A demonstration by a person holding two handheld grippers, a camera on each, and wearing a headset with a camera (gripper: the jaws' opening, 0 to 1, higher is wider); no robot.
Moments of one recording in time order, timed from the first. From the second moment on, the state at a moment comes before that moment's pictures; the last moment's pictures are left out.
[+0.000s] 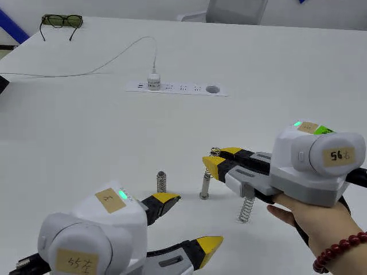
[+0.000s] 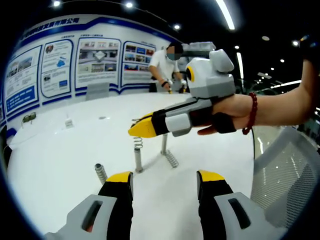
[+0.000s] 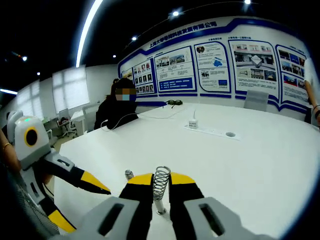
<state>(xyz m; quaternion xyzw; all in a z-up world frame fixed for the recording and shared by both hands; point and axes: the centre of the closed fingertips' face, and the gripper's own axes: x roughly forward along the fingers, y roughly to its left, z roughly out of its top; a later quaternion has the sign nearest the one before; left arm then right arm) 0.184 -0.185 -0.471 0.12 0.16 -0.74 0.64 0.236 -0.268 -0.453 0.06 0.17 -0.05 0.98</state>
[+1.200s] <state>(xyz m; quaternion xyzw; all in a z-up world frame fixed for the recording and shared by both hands) 0.185 -0.184 -0.470 0.11 0.16 -0.74 0.65 0.236 -0.255 -0.473 0.00 0.20 -0.03 0.98</state>
